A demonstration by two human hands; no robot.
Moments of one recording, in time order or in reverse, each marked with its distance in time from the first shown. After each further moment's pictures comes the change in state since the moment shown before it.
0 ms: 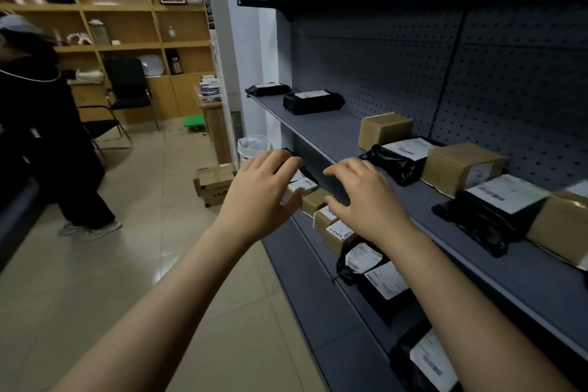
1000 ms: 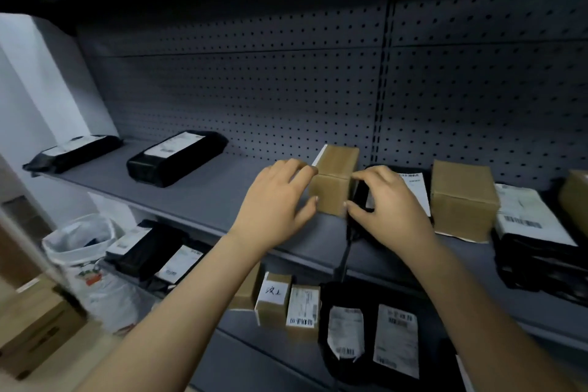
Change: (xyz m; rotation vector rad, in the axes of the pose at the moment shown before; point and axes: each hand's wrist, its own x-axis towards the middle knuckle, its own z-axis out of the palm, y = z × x) left_hand 0.257 -0.114 0.281 -0.497 -0.003 0.537; right_hand 0.176 0.148 0.090 -0.271 0.267 0.754
